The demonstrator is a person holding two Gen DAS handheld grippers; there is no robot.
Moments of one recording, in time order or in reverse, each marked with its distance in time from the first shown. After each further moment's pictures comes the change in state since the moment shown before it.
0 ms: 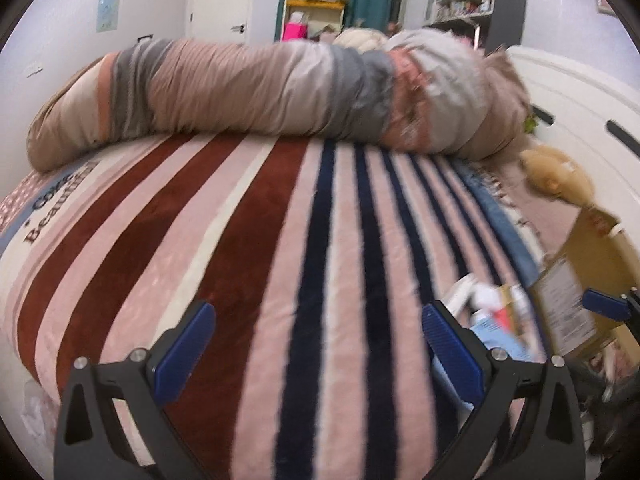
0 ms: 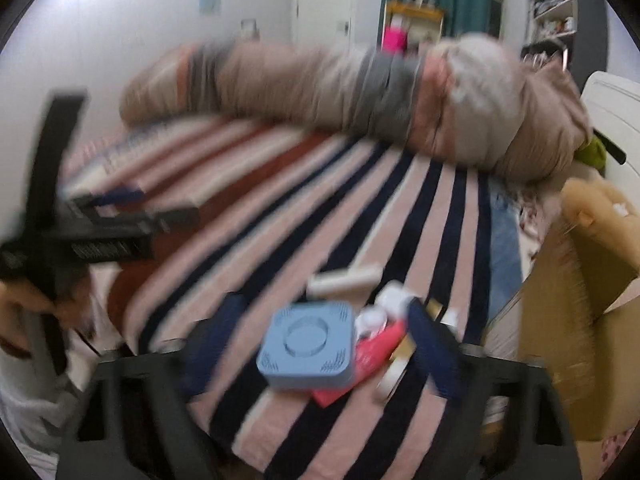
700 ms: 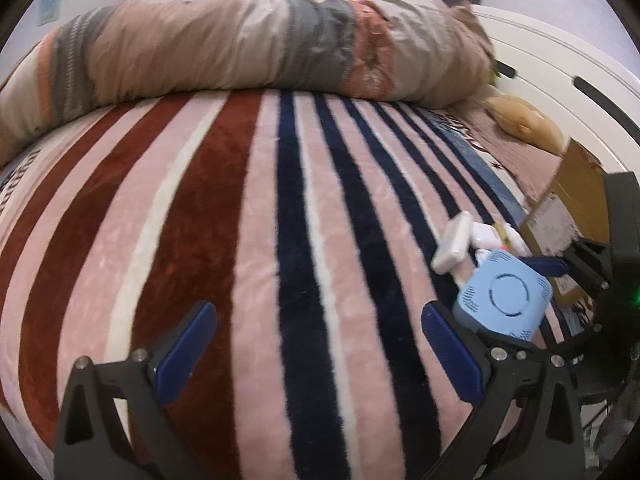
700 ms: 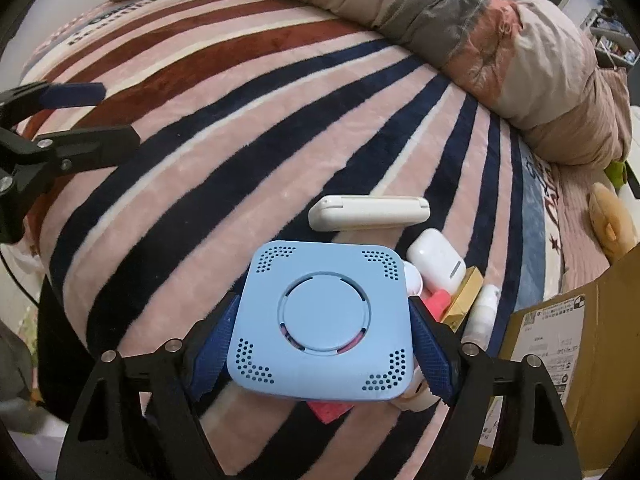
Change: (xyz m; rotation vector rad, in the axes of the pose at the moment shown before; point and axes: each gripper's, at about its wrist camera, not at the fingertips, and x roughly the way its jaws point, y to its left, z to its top) left arm 0.042 0.011 -0.020 0.124 0.128 -0.209; right arm 0.099 0.035 -0.008 -0.195 0.316 -0.112
